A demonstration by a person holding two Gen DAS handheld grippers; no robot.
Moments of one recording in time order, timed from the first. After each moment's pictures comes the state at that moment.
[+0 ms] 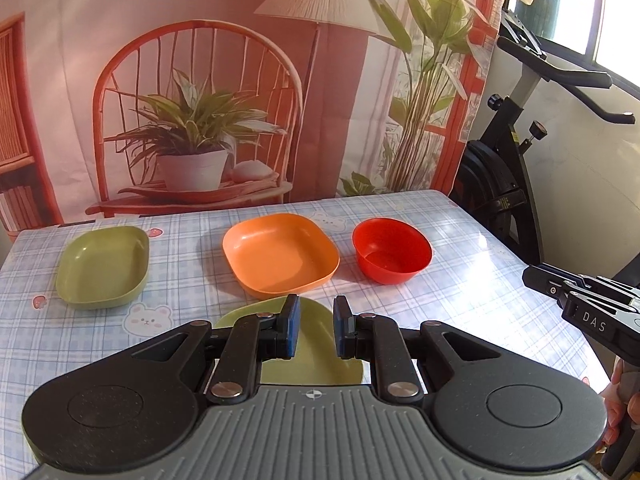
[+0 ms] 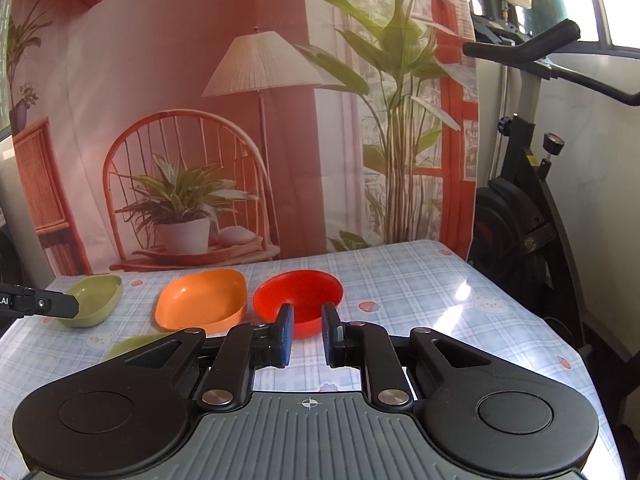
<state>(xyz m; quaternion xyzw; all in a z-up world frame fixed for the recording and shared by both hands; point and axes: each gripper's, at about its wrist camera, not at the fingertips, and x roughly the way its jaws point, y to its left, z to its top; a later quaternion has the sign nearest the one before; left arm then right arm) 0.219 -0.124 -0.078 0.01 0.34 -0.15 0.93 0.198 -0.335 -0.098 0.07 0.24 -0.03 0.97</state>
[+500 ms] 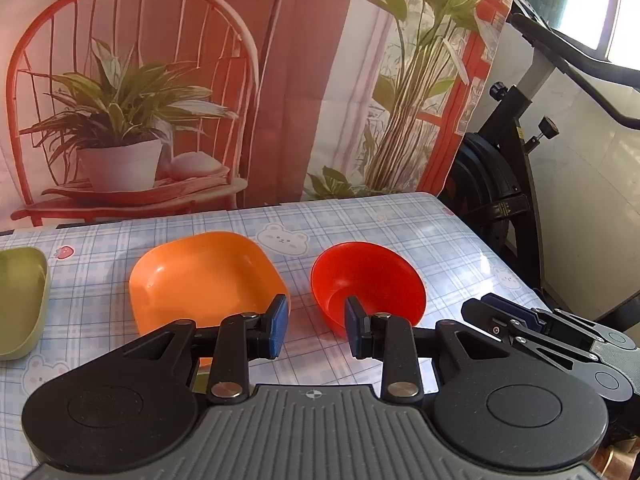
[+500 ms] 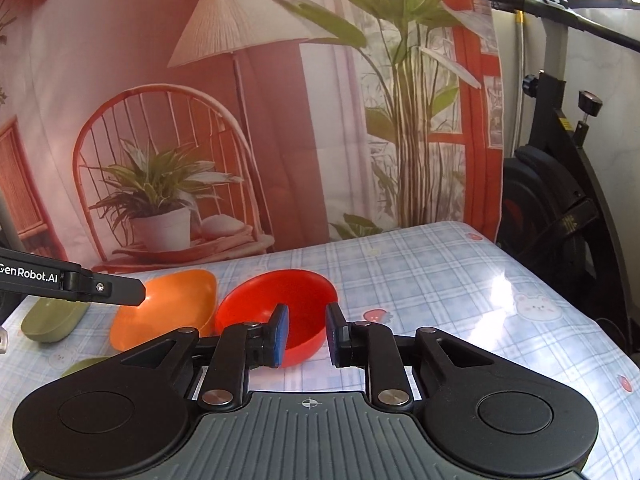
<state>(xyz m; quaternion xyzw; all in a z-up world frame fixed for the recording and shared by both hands) 0.329 -0.210 -0.126 -0.01 0.37 -0.18 0.91 0.305 -0.372 -0.158 0.11 0.27 0.00 0.96</state>
